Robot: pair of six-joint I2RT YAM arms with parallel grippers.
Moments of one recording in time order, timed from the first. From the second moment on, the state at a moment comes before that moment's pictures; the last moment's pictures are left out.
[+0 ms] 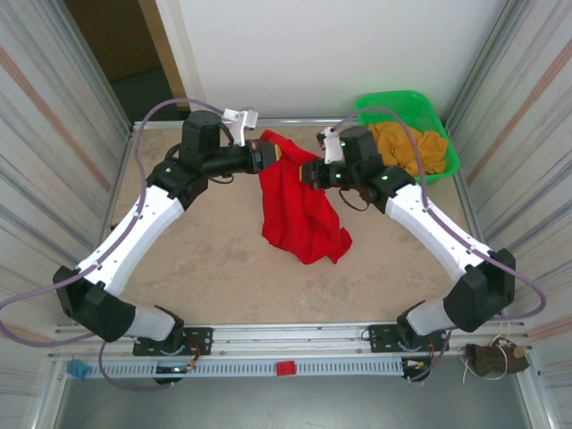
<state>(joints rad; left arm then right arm) -0.49 1.40 1.45 -0.42 0.49 -0.52 0.51 1.42 1.33 -0.45 -0.40 0.43</state>
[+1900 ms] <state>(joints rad) -0.47 1.34 1.42 -0.46 0.46 -0.58 0.46 1.26 1.17 -0.28 -0.27 0.56</state>
